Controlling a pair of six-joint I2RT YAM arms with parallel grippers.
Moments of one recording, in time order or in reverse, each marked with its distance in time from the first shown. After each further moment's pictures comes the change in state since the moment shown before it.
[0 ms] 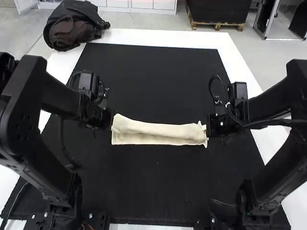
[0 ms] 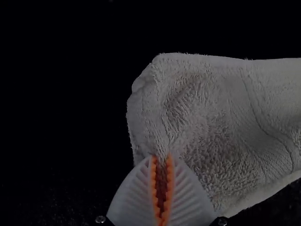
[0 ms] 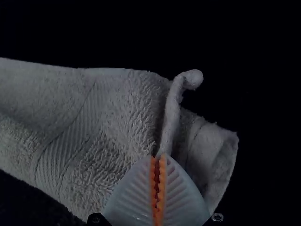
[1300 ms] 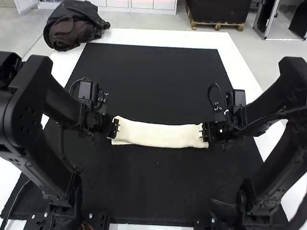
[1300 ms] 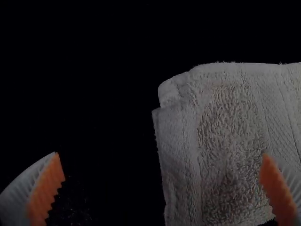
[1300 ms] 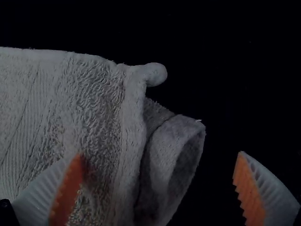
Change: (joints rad) left arm 0.001 0.039 -0.080 0.185 -0.055 0.031; right arm -0.003 0.076 -0.049 0.128 0.092 -0.075
